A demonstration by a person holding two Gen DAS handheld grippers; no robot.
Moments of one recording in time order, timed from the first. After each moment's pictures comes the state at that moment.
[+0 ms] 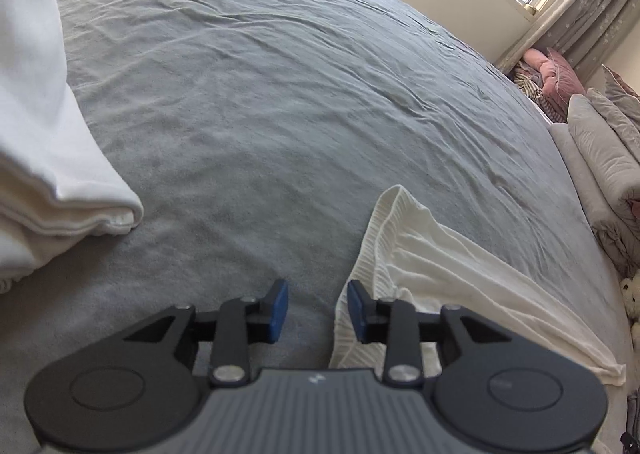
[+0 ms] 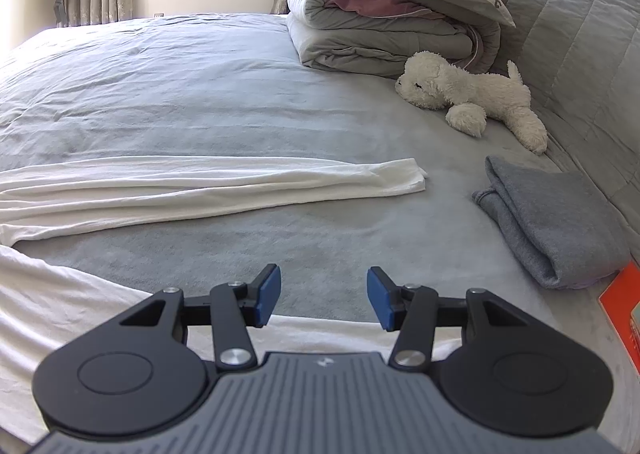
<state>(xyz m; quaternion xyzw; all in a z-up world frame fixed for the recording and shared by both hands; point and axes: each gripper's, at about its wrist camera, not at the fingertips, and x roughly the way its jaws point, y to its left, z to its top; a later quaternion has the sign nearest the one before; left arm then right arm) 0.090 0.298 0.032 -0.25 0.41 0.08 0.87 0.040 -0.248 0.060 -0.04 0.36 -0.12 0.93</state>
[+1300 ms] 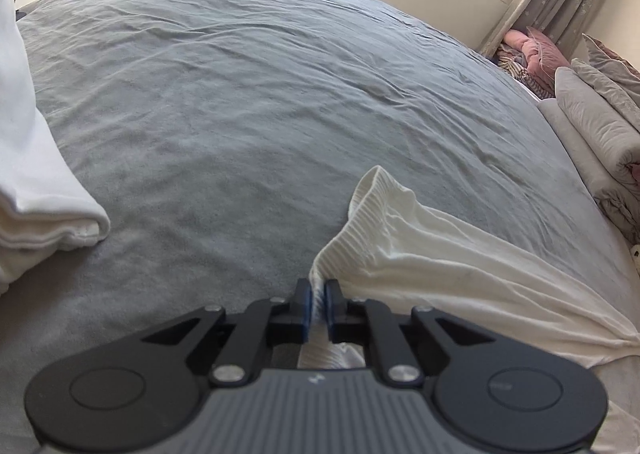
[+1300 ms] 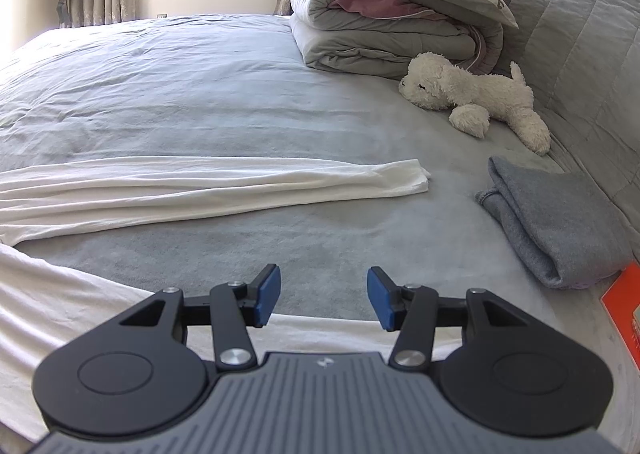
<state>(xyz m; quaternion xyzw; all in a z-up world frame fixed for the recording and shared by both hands) 0.100 0.268 0.021 -0.19 0.41 0.06 0.89 0.039 -0.247 0.061 -0.04 0.36 -0.11 0.93</state>
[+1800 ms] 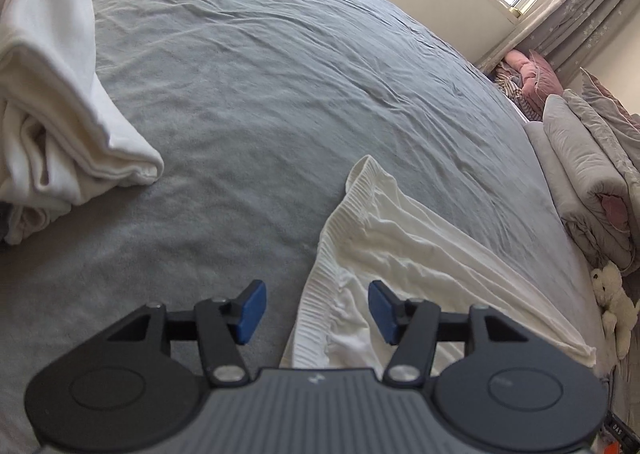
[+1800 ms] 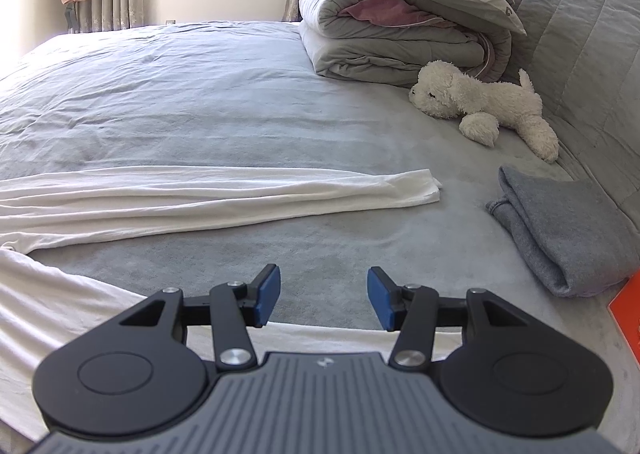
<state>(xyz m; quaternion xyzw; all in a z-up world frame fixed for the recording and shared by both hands) 0.039 0.285 0.053 -0.28 0.41 0.05 0.86 0.040 -0.242 0.066 -0.03 0.35 -0.09 0.93</state>
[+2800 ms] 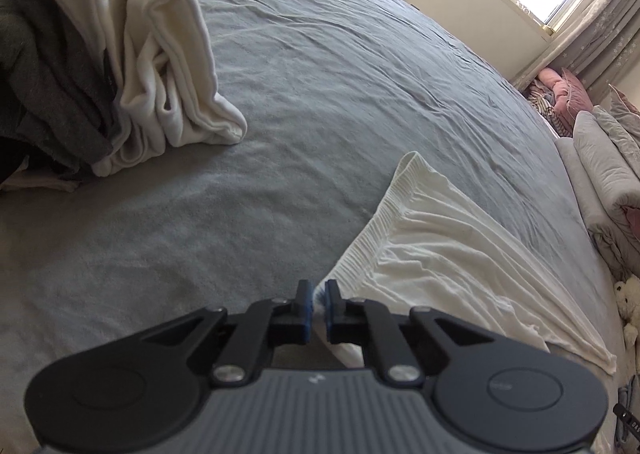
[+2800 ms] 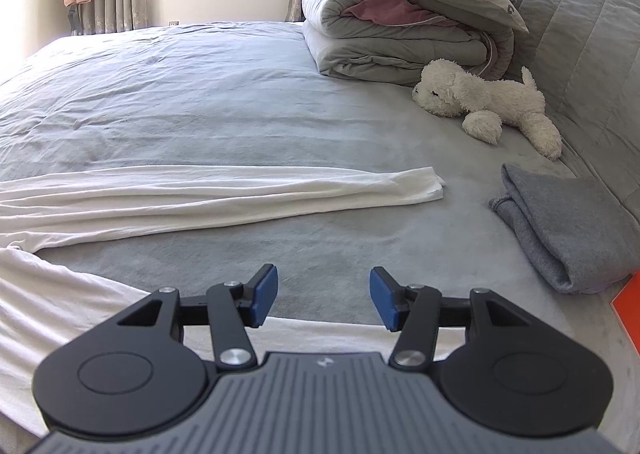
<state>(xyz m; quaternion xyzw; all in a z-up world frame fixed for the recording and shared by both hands) -0.005 0.290 0.045 -0.27 0.41 0.11 0.86 0.036 -0.242 0.067 -0.03 0.35 -0.09 0.93</state>
